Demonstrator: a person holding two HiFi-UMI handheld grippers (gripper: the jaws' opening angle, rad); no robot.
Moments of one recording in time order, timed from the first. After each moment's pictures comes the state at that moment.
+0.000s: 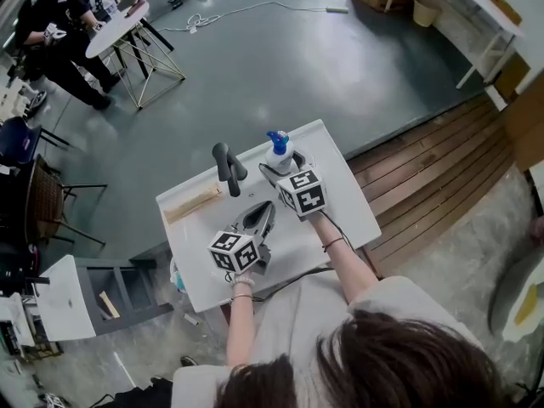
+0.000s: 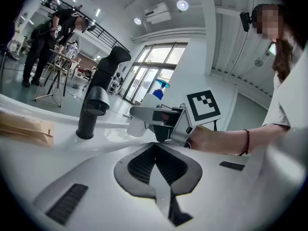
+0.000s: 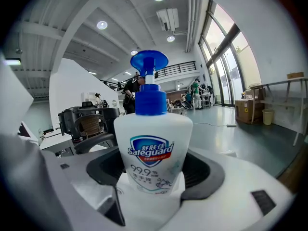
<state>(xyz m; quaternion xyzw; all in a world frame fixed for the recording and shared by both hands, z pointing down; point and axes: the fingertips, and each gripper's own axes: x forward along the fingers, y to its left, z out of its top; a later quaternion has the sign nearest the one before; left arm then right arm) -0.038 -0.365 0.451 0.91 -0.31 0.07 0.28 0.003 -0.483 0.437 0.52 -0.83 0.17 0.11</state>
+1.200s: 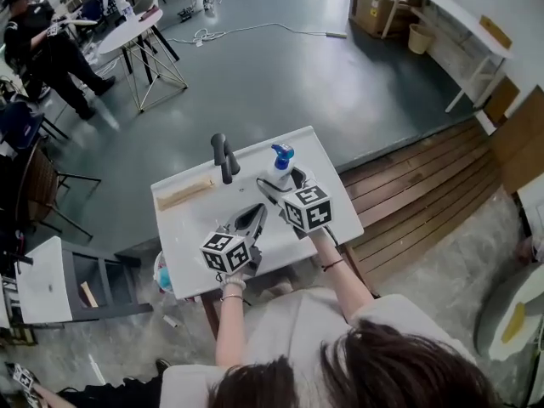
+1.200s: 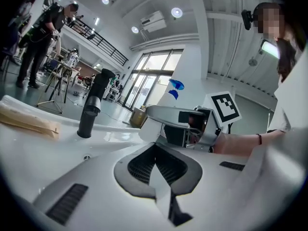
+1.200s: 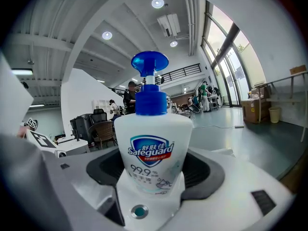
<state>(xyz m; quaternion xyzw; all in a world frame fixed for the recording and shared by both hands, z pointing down) -0.033 -0.318 0.429 0.91 -0.32 0.04 0.25 0.008 -0.393 0.393 0.48 -0.86 0.17 0.06</state>
